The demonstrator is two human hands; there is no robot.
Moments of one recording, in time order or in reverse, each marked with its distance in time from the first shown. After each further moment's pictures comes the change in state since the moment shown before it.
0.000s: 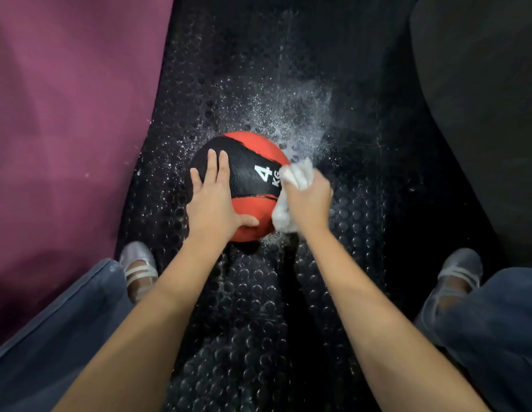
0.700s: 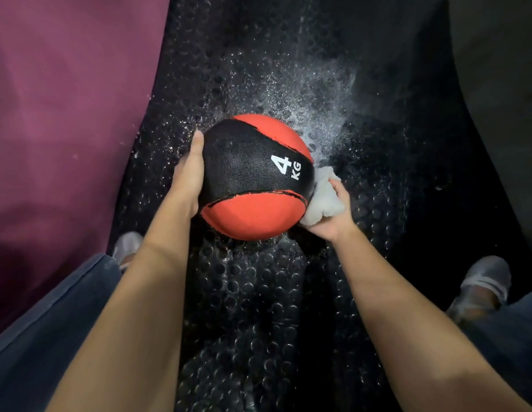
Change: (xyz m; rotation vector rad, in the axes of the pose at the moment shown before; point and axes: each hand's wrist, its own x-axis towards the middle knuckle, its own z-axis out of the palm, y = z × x) left_hand 0.086 -0.068 0.027 -1.208 -0.045 -0.505; right_hand 0.053 0.083 0.018 1.008 -0.404 0.748
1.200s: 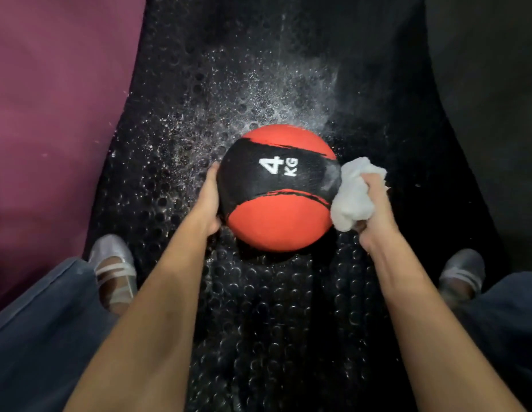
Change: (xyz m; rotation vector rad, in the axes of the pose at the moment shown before) left_hand -0.018 -0.038 0.053 -0.236 -0.252 -0.130; right_hand -0.055 -0.046 -0.025 -0.495 0.399 -0.411
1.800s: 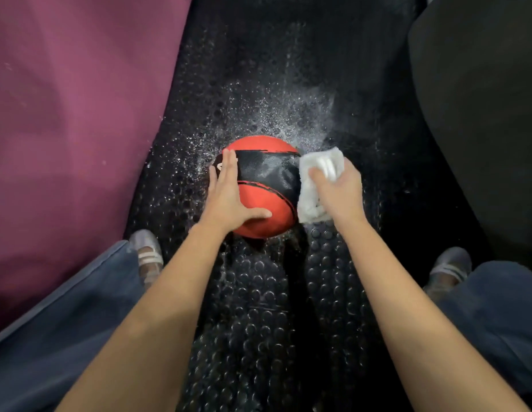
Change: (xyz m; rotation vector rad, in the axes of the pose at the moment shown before) left_hand -0.092 0.019 -0.002 1.187 0.073 0.621; right_hand -0.088 -0.045 0.039 -0.497 0.000 -0.503
